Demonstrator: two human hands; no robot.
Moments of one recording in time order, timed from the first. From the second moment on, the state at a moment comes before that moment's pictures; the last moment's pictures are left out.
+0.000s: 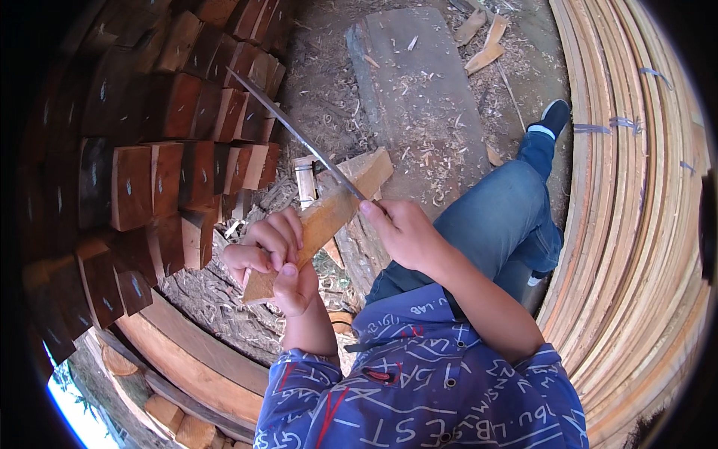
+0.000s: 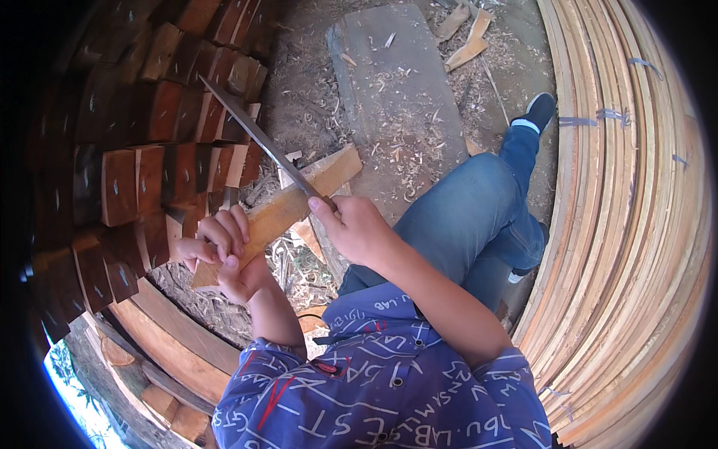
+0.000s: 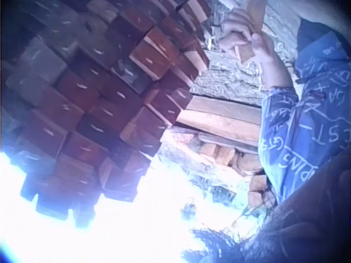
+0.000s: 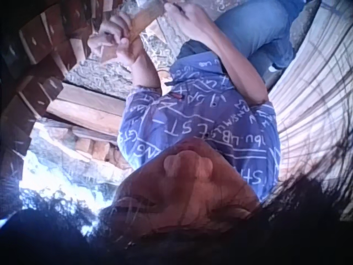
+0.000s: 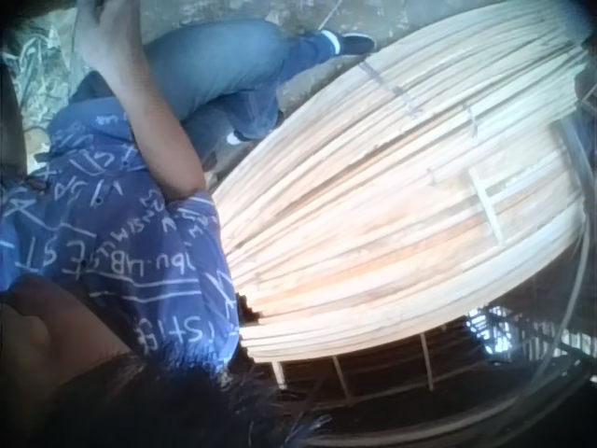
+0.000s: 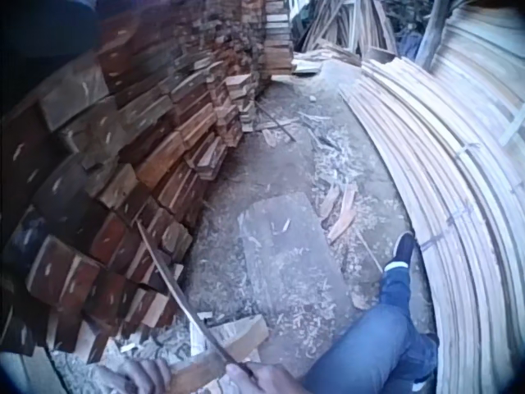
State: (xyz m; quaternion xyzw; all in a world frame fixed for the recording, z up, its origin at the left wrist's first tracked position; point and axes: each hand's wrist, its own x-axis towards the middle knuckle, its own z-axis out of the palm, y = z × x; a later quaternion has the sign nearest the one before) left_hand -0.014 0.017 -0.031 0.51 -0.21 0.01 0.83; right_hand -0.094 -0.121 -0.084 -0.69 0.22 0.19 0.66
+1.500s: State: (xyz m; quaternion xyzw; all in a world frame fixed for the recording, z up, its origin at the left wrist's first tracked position) left_hand -0.023 0.005 -0.035 0.52 -0.24 0.01 0.82; right_hand -0.098 -0.132 -0.090 -0.75 0.25 0.19 0.58
